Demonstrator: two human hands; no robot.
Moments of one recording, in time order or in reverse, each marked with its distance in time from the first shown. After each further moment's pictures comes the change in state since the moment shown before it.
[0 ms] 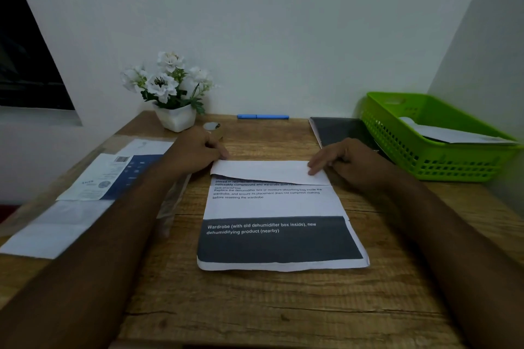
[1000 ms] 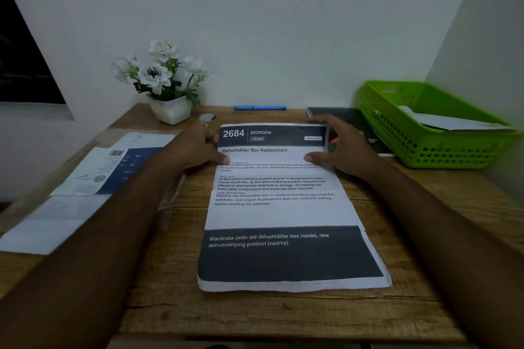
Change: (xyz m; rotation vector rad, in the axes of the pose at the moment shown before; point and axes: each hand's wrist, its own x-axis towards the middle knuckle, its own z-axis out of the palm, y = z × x) left_hand -0.002 0.007 0.004 0.008 -0.116 -0.096; right_hand 0.012 0.010 0.021 0.061 0.282 0.142
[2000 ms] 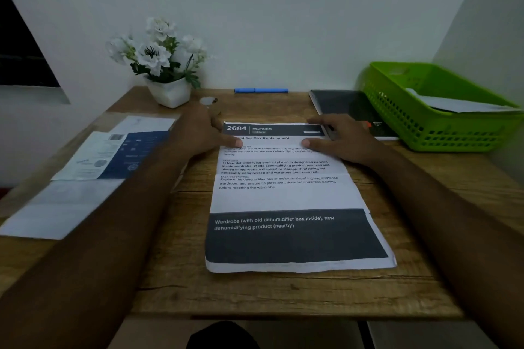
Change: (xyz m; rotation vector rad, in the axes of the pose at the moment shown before) left_hand 0.012 -0.009 0.011 0.033 0.166 -0.057; right_hand 0.004 0.007 0.006 -0.282 -0.145 0.097
